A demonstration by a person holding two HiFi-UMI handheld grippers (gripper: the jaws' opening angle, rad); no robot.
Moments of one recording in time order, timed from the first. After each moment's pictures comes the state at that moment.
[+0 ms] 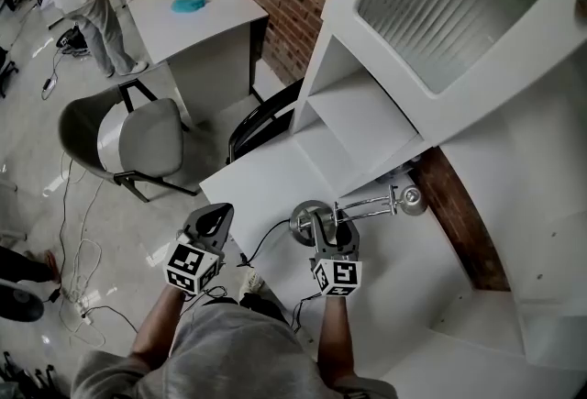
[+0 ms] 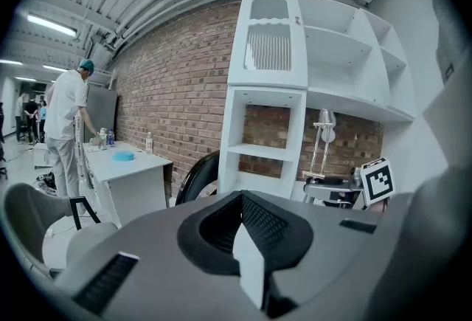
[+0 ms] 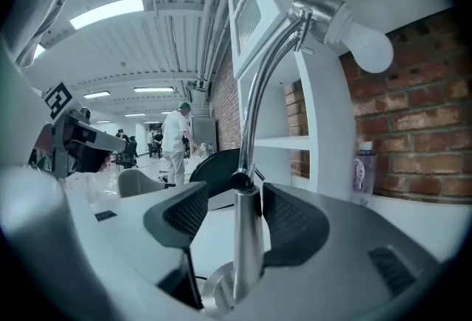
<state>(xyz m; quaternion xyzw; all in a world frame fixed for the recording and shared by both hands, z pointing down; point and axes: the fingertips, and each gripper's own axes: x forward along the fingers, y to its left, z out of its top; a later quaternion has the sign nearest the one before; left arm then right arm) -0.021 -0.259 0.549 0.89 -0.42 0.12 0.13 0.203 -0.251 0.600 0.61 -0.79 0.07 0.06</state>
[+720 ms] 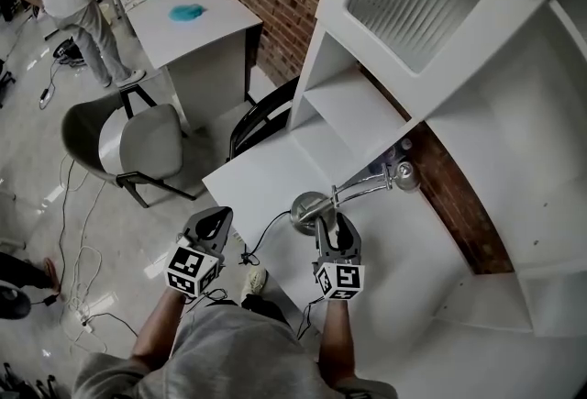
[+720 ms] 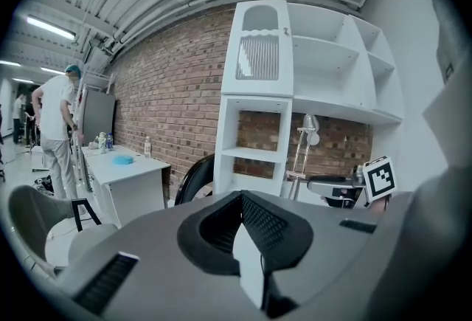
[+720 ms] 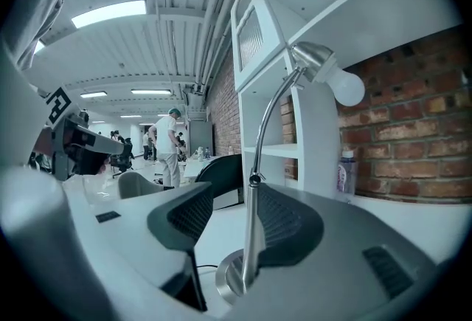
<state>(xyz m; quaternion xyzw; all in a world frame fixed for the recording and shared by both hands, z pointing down) -0.035 -0.218 0.533 0.90 -0.41 0.12 0.12 0.201 -0.201 0.576 0.63 -0.77 0.06 0.05</state>
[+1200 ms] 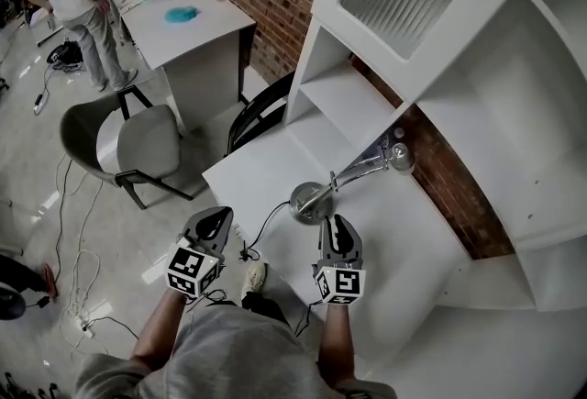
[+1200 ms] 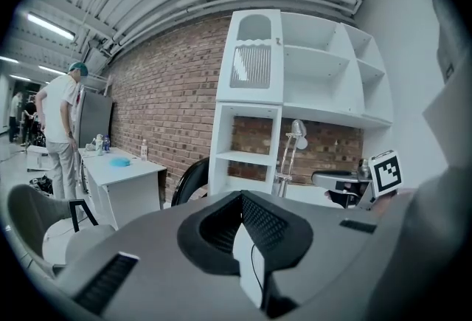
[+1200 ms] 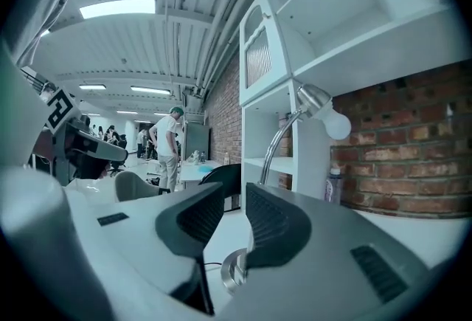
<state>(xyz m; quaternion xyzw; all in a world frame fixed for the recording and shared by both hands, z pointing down) -0.043 -0.188 0.524 0.91 -0.39 0.10 0.11 0.187 -0.157 0.542 0.65 -0.76 0.02 0.05</state>
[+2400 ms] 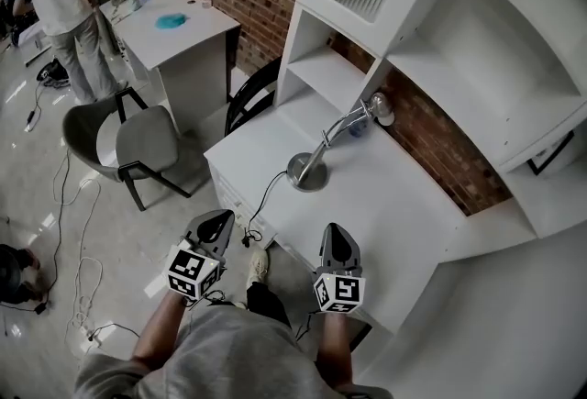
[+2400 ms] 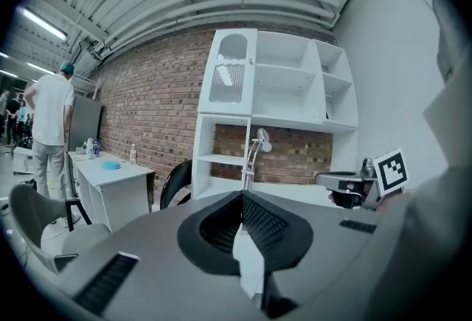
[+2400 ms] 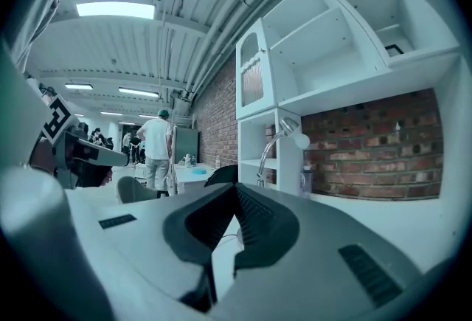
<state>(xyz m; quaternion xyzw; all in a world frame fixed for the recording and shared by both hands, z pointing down) -0.073 -0.062 0.506 0.93 -0.35 0.08 0.10 0.149 0.001 0.518 0.70 -0.71 0.03 0.04</state>
